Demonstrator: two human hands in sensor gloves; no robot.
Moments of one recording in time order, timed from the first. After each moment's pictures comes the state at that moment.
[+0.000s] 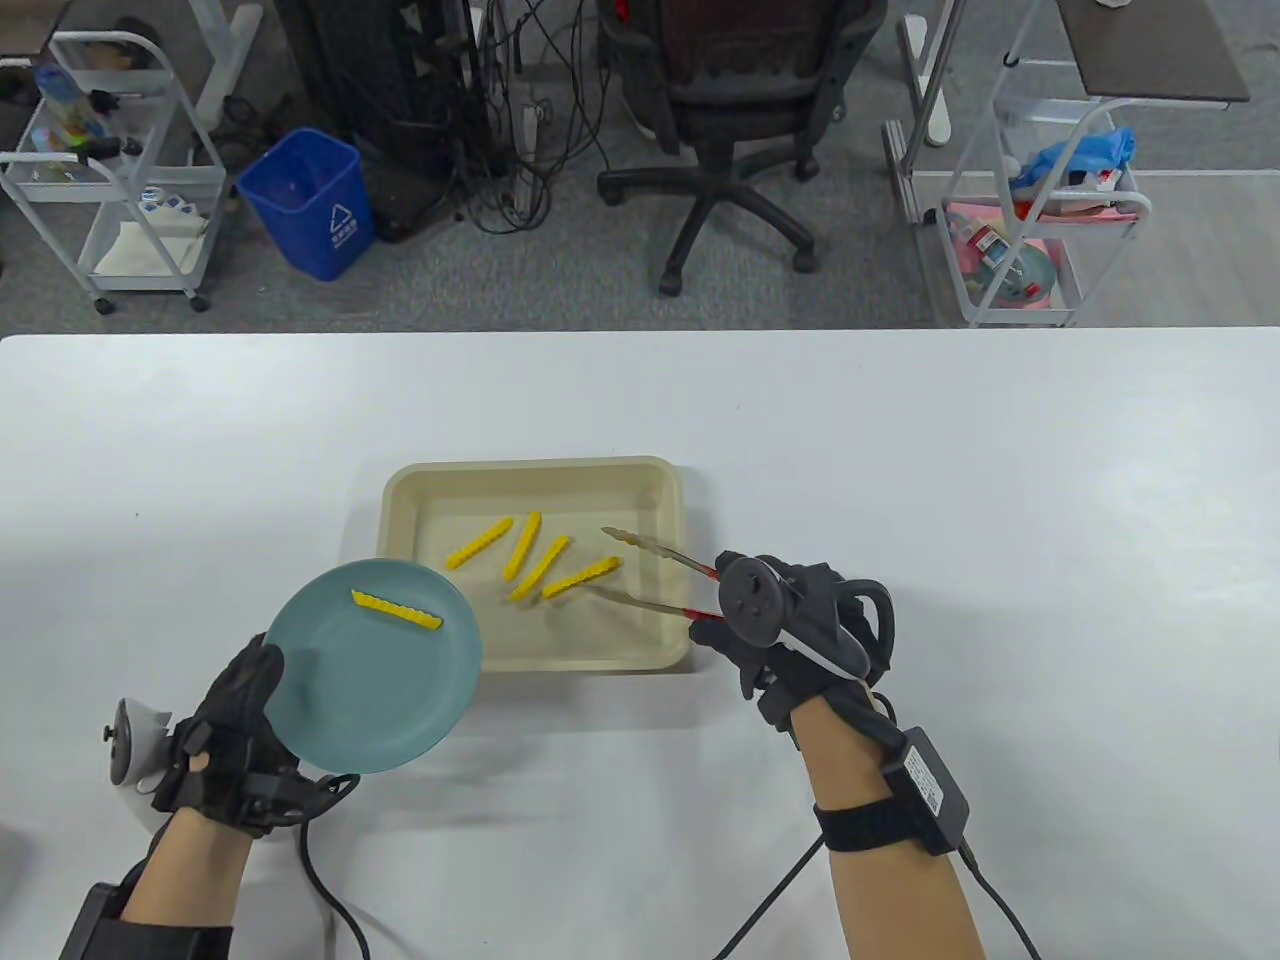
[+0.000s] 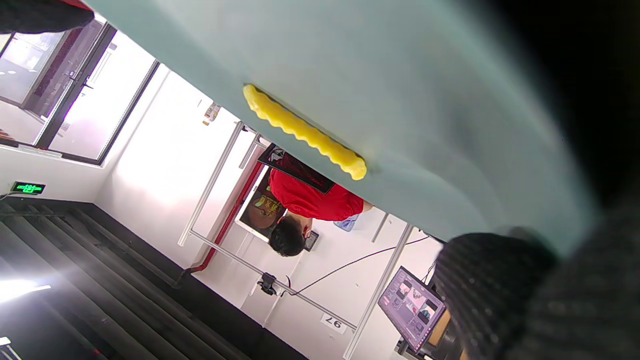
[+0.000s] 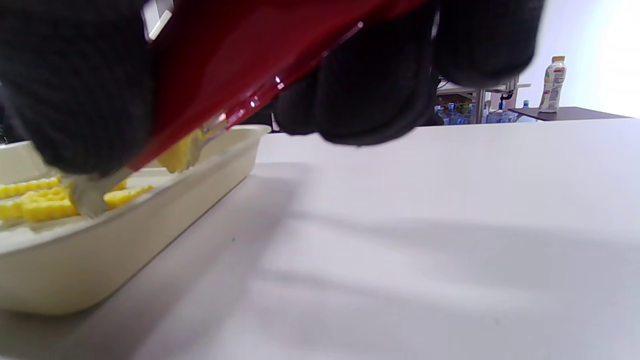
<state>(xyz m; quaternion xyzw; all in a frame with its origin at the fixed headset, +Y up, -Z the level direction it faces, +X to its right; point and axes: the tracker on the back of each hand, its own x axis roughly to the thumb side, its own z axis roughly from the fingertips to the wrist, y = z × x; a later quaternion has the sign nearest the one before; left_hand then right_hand) -0.377 -0.784 -0.194 -0.01 0.03 0.86 0.51 0.102 -0.705 -0.278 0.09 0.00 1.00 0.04</state>
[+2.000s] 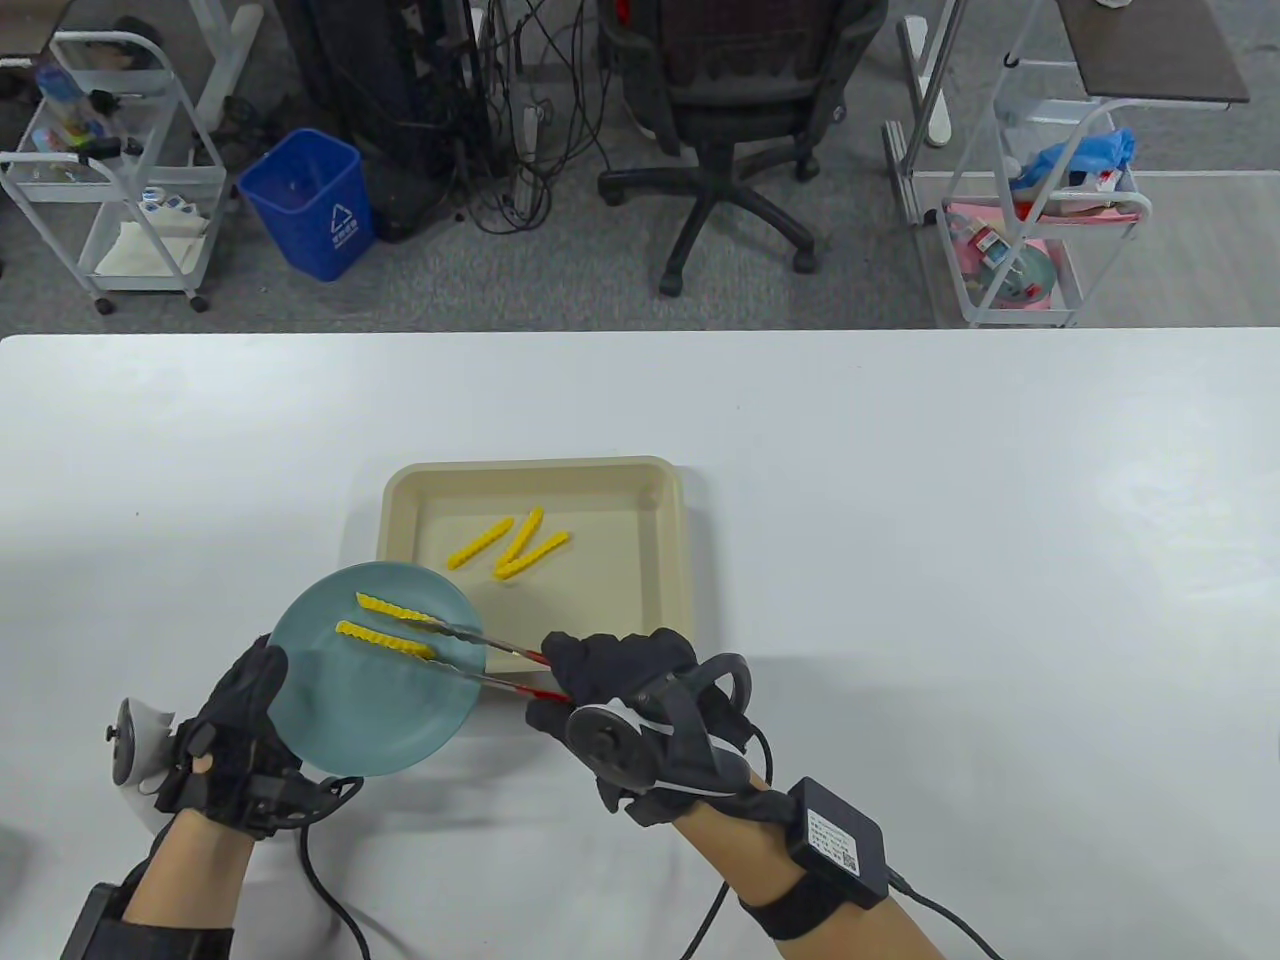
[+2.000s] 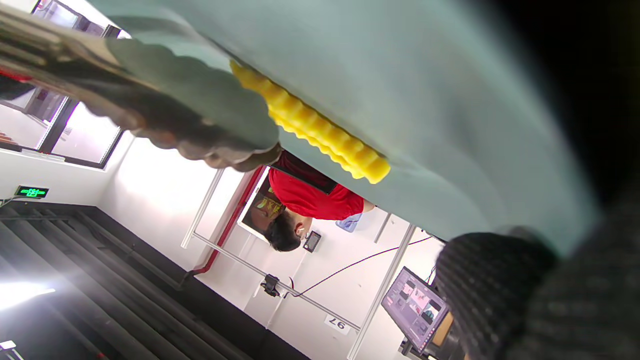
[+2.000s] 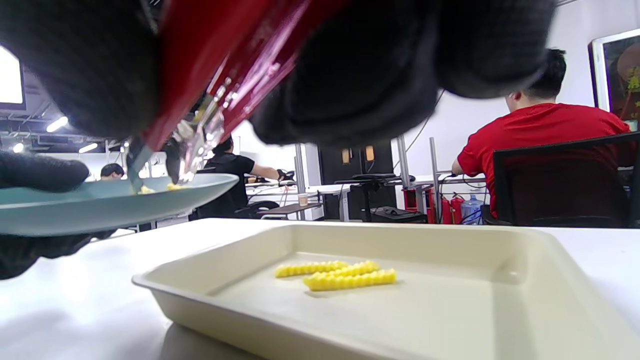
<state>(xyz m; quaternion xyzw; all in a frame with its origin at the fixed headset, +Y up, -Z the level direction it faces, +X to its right) -0.375 -0.786 -0.193 -0.01 0.03 0.86 0.51 -0.009 -0.660 -0.190 0.27 -0.14 0.95 0.11</state>
